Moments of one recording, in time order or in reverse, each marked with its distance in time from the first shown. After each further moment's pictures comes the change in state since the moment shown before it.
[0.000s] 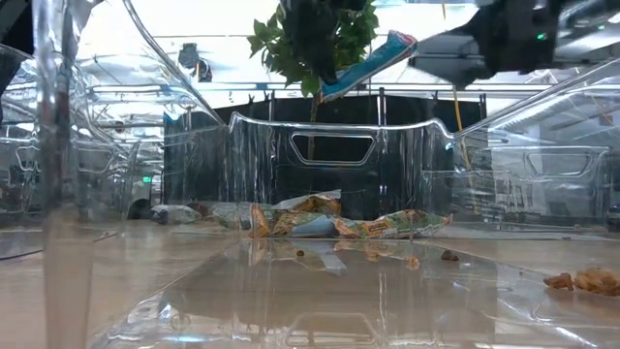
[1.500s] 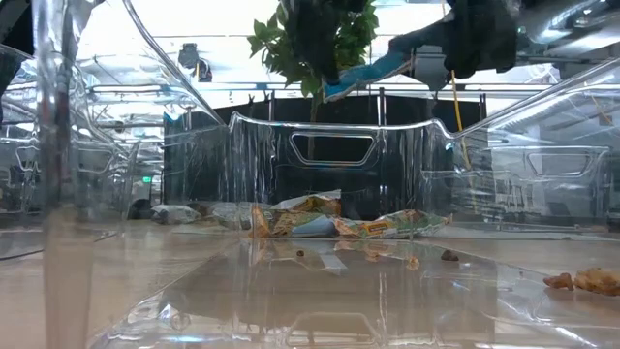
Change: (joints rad) left arm 0.008 0.000 -0.001 0.017 0.017 -0.010; right arm 0.051 0.215 0.105 0.046 -0.021 0.048
